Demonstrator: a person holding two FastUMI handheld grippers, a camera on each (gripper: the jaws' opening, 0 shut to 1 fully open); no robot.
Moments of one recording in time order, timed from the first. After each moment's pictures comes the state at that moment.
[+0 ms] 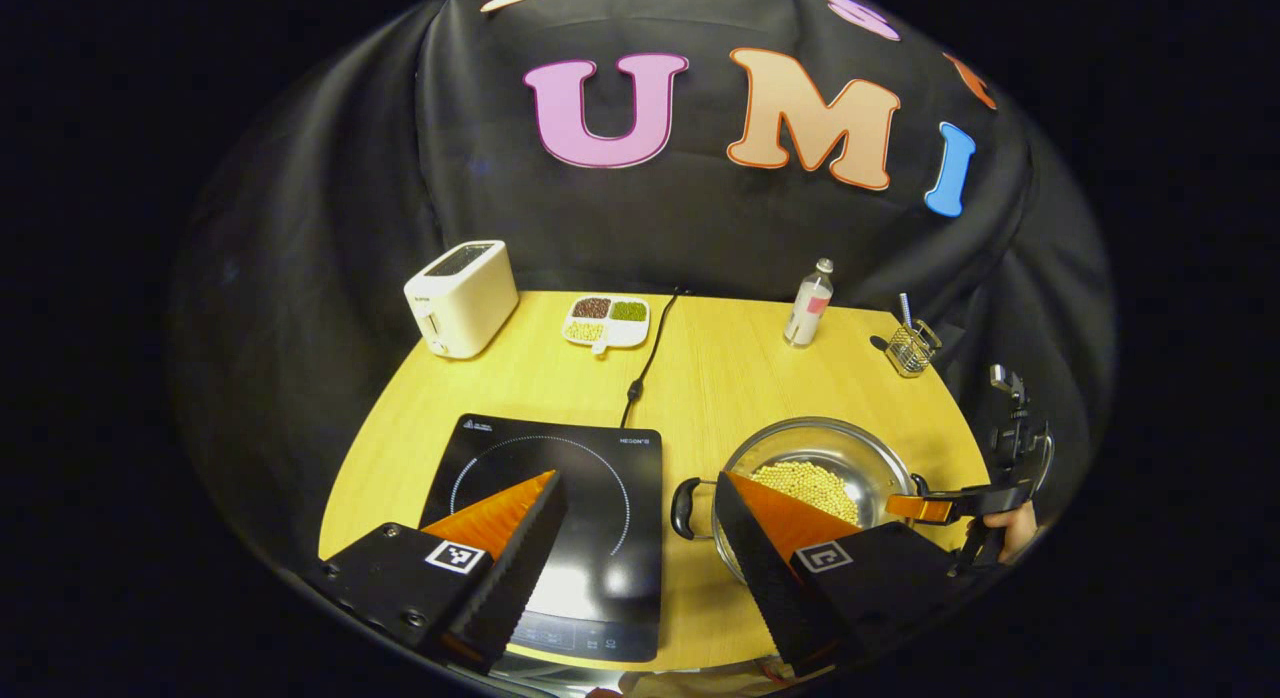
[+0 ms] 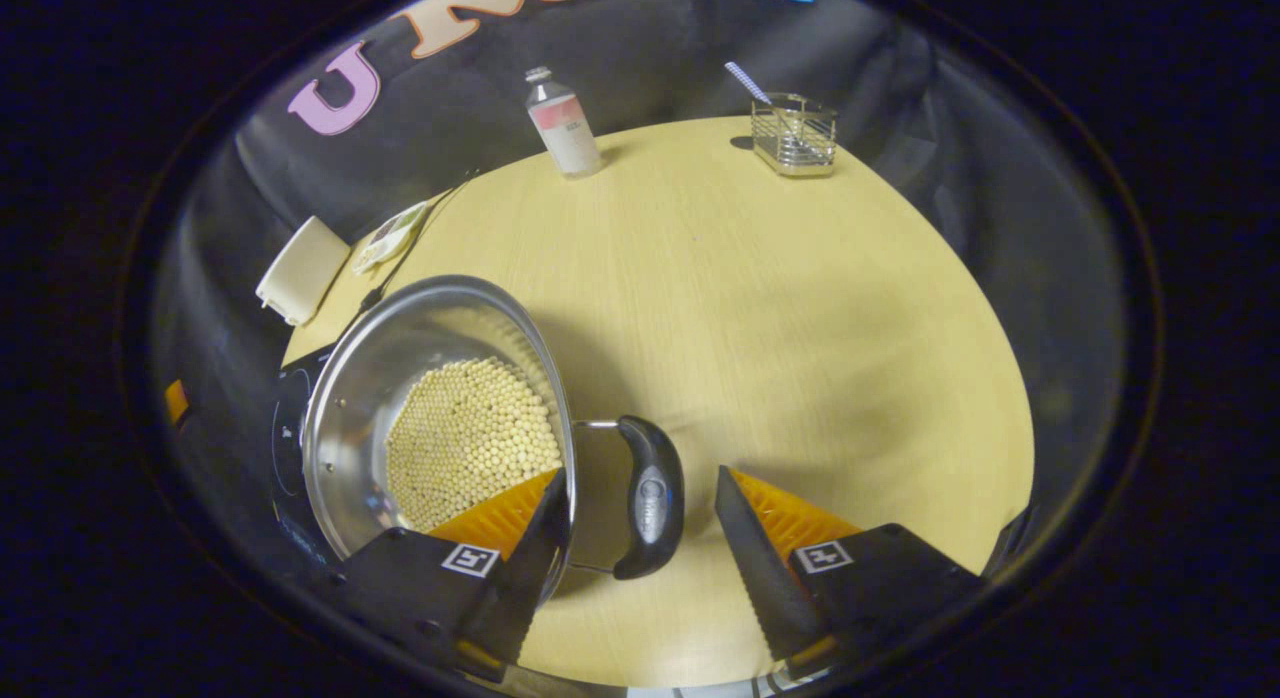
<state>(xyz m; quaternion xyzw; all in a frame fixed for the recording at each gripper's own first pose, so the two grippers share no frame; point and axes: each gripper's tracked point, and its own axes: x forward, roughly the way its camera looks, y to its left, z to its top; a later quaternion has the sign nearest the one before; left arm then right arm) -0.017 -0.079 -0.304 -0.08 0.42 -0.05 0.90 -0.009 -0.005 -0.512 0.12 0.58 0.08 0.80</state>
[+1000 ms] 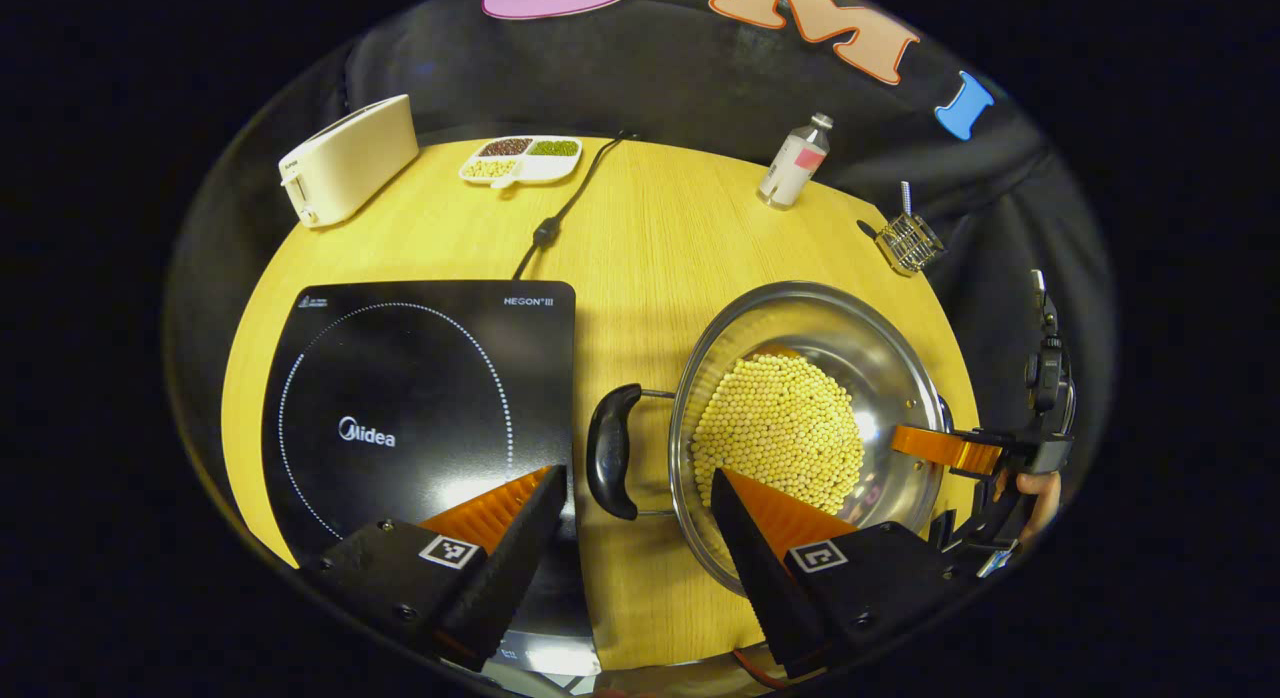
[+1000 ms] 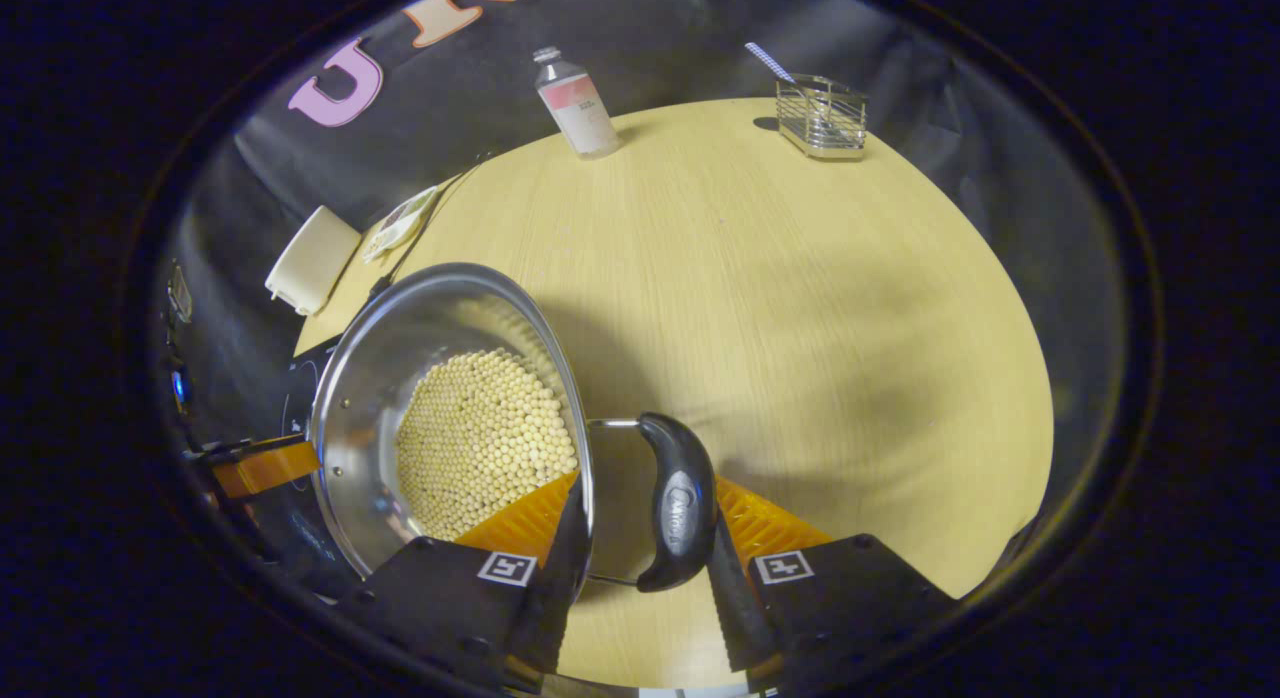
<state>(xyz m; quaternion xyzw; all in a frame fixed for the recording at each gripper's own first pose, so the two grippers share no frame) -0.042 -0.158 -0.447 -0.12 0.57 -0.14 0.80 -0.004 0.007 -0.520 0.12 0.59 0.11 0.79</state>
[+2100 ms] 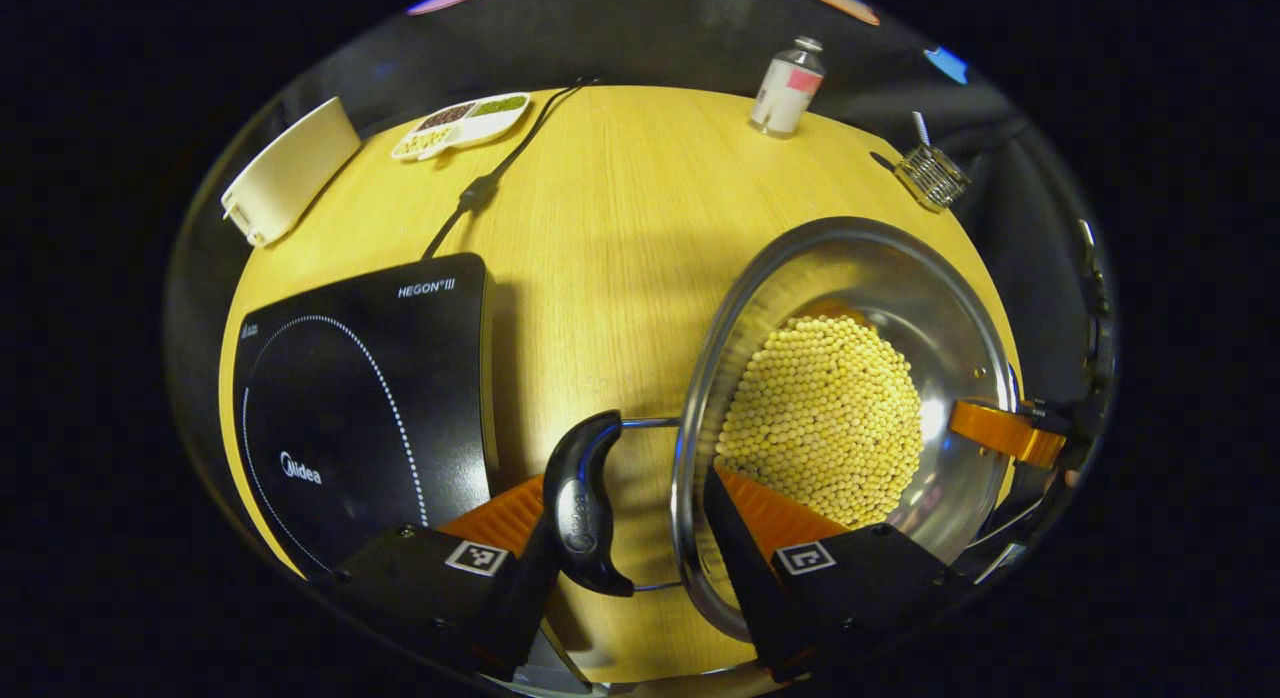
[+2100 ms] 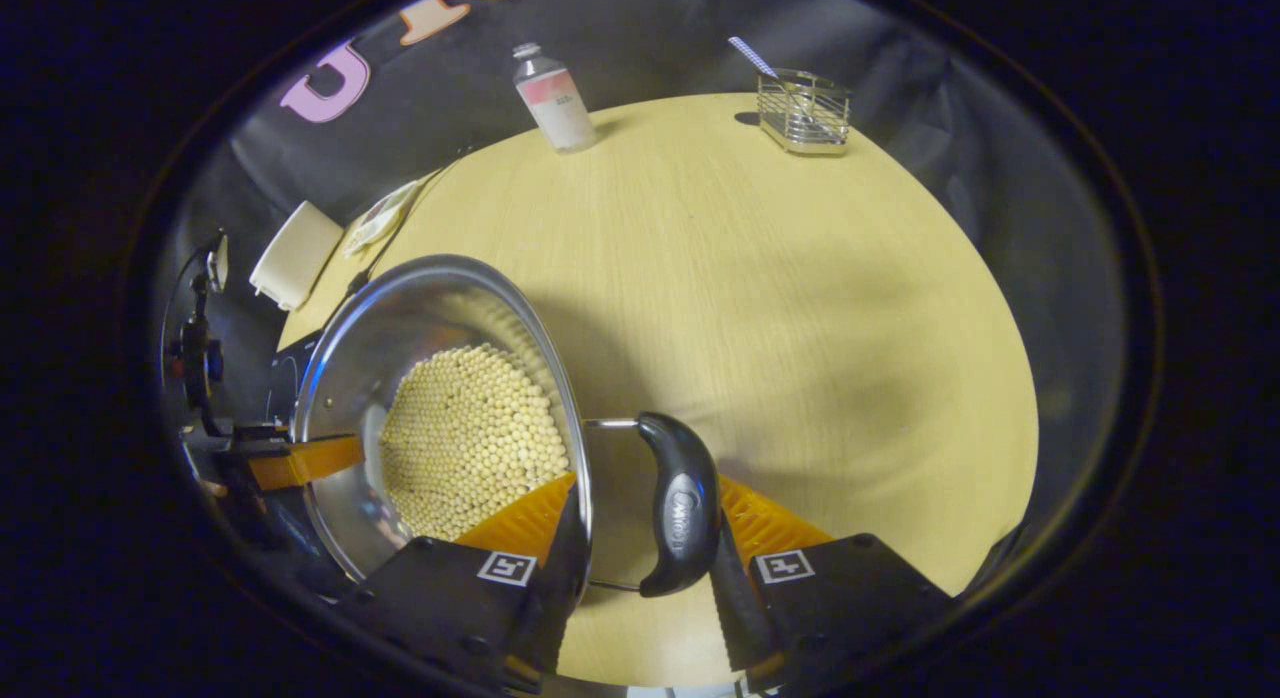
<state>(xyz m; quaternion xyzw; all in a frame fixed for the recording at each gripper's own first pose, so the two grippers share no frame) -0.036 -0.179 -0.505 -0.07 0.63 -0.15 0.76 -0.005 -0.015 -0.528 0.10 0.60 0.09 0.79</state>
